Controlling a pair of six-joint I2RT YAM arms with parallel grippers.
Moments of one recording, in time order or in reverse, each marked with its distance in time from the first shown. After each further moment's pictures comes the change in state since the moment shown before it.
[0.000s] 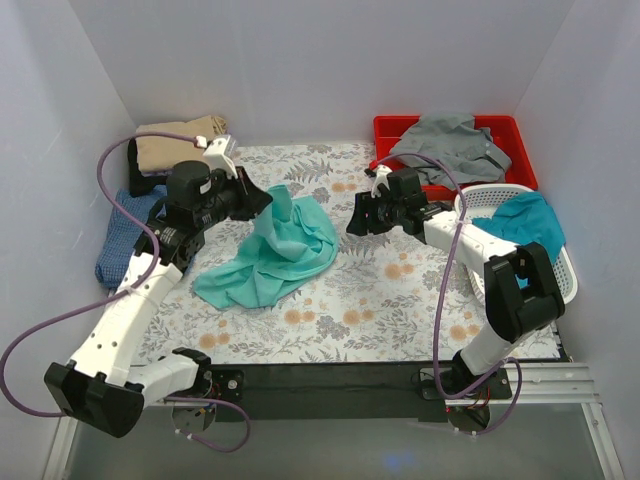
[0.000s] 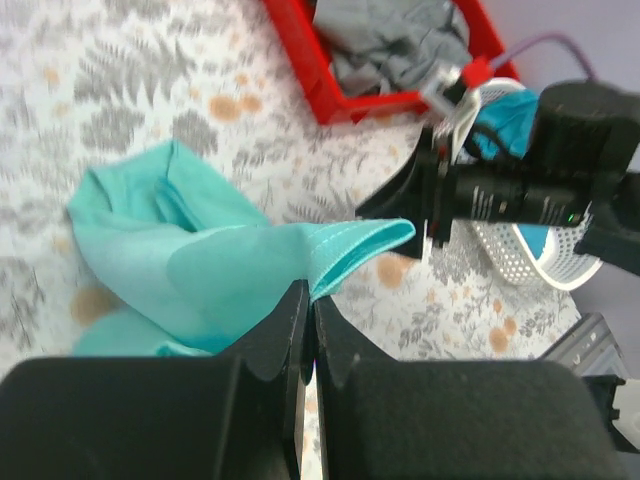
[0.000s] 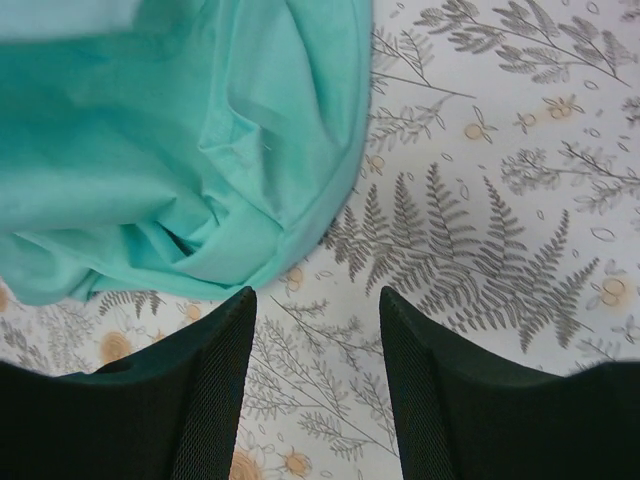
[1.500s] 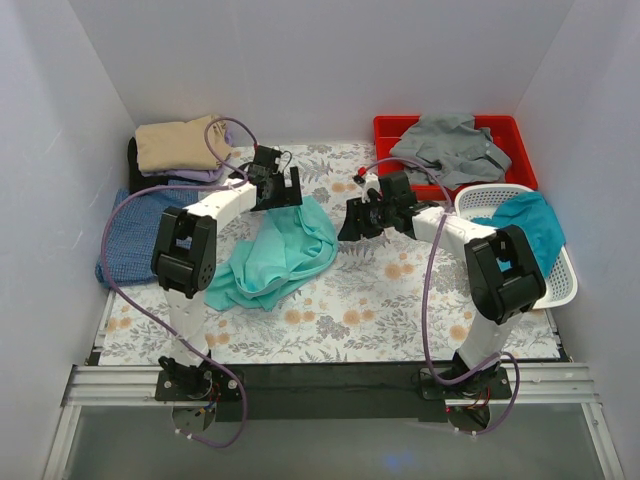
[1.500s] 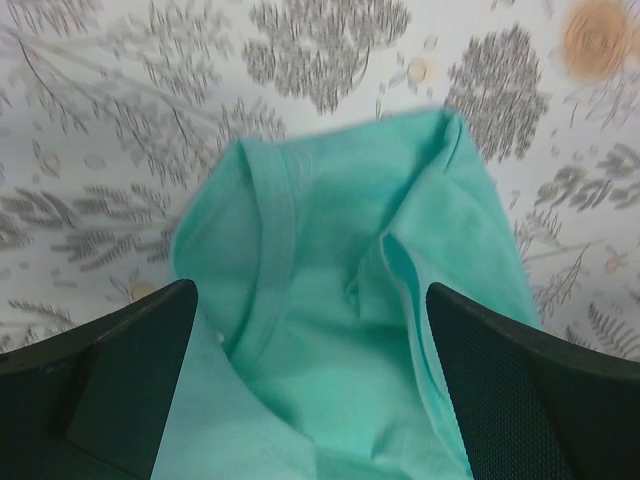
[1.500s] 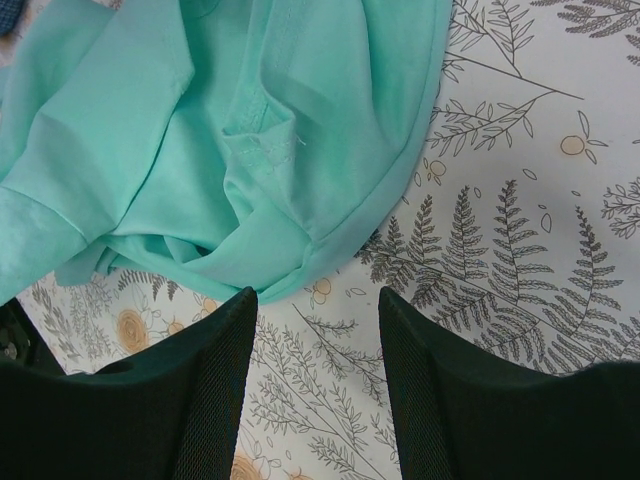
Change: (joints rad) left arm 0.002 0.897 0.292 -0.026 -0.327 -0.024; right arm 0.001 0.153 0.051 0.052 -0.180 -0.006
